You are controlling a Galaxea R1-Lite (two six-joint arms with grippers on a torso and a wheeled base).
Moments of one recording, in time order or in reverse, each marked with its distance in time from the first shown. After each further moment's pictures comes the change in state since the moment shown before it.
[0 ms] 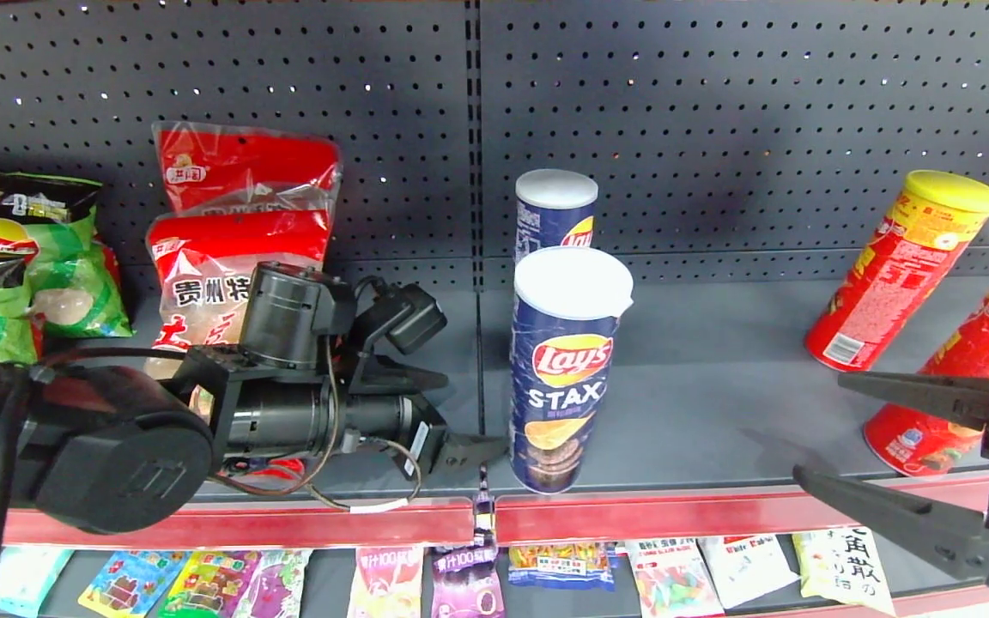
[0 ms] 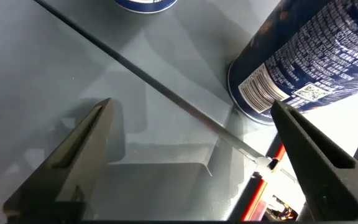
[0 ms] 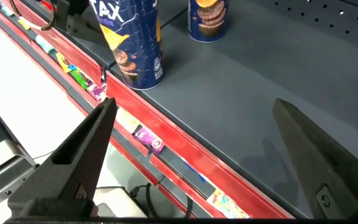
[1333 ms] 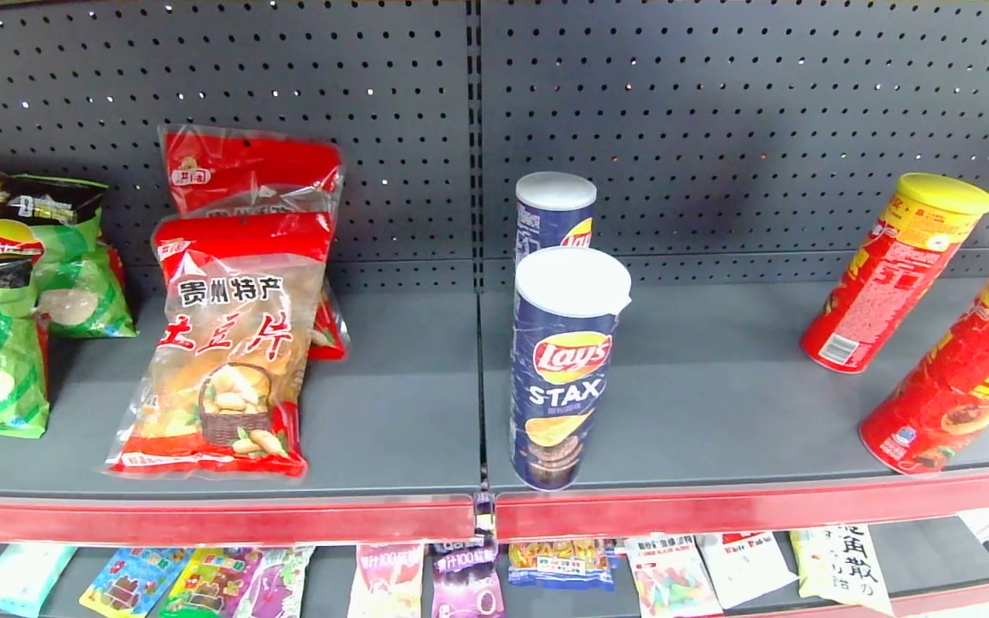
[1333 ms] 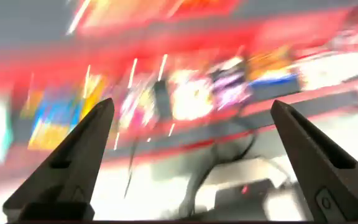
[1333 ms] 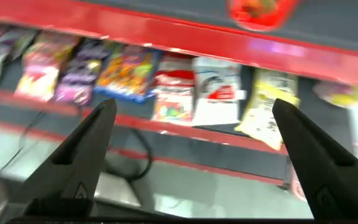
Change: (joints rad) left arm 0.388 -1.360 0.365 0.971 0.412 -0.232; right arm -0.465 -0.725 0.188 0.606 -0.163 -0.001
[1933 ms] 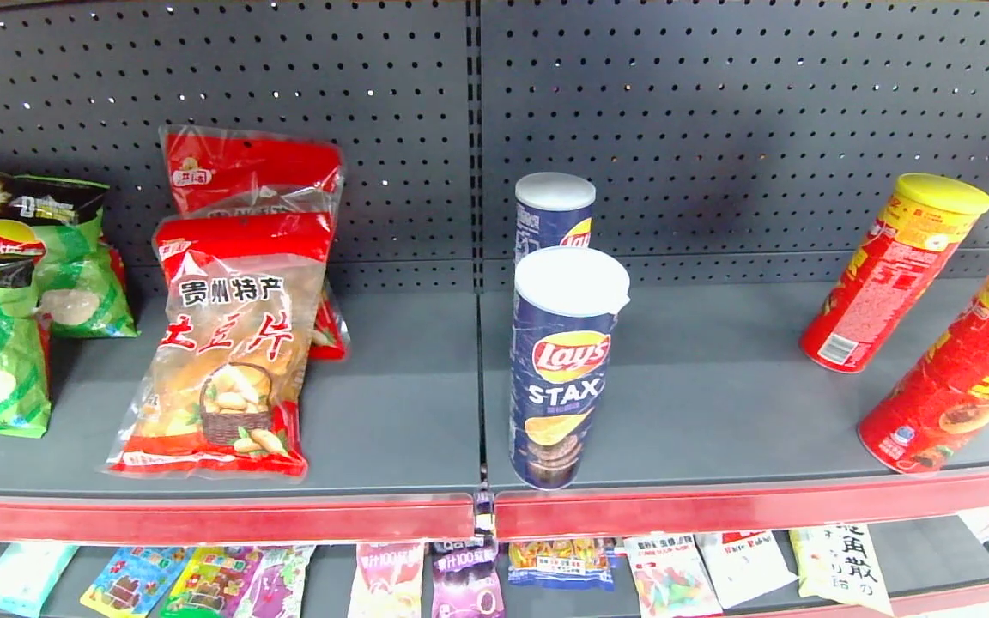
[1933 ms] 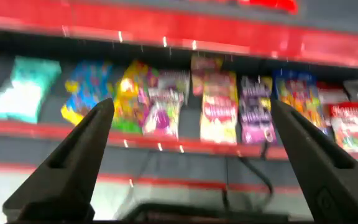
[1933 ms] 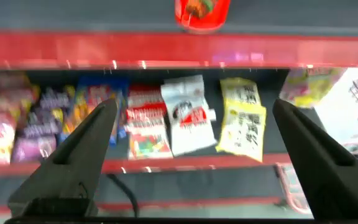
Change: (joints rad) left arm 0.179 -0.400 0.172 -0.049 -0.019 0.013; right arm -0.086 -0.208 0.271 -0.287 -0.051 0.079
